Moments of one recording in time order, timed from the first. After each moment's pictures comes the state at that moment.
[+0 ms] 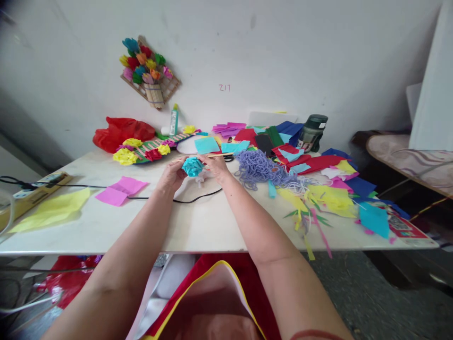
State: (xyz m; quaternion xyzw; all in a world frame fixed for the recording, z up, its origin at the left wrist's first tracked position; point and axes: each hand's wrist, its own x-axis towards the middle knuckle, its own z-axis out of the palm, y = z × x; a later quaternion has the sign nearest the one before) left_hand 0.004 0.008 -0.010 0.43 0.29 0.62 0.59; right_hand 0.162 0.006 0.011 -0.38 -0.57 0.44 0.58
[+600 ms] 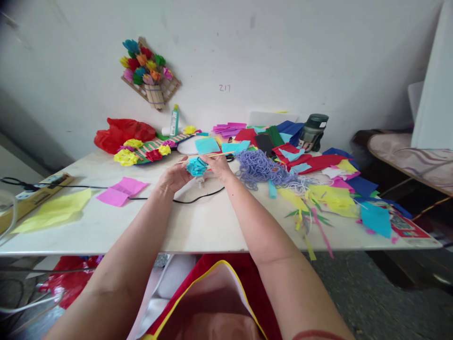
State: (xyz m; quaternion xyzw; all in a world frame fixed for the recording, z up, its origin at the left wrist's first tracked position) left_hand 0.004 -0.007 0.004 0.35 0.26 0.57 0.70; right_hand 0.165 0.016 0.004 -0.31 -0.58 0.43 0.62
